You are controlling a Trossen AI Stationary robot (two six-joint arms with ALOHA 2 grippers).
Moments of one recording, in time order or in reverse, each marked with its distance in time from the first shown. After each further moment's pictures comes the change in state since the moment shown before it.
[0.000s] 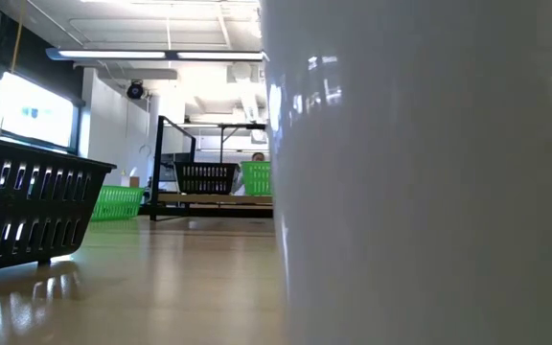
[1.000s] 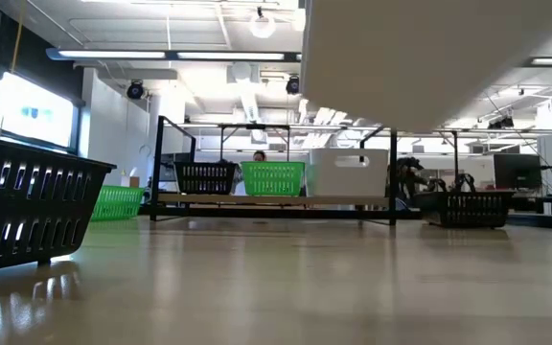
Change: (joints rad) left arm -0.046 0.001 0.000 0.019 -0.002 0.000; right arm -0.033 -0.316 0.004 -0.295 0.262 -0.142
